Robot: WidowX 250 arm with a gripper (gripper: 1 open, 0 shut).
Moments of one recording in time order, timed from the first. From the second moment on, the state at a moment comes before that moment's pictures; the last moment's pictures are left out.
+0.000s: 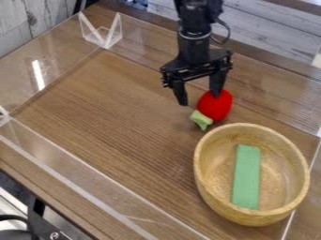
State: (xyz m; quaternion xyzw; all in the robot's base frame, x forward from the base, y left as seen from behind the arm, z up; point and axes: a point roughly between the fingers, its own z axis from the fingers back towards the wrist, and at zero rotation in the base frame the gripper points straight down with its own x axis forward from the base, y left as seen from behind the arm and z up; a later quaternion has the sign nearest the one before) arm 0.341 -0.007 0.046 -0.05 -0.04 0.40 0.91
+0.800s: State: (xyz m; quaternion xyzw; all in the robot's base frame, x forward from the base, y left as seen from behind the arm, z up) arm 0.345 -0.013 0.086 -0.08 -0.04 0.34 0.94
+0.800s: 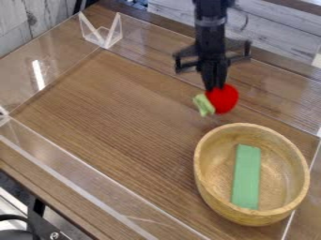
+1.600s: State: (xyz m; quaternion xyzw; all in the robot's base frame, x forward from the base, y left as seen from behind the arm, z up) arm 0.304 0.109 0.116 -0.07 -0.10 0.42 0.90
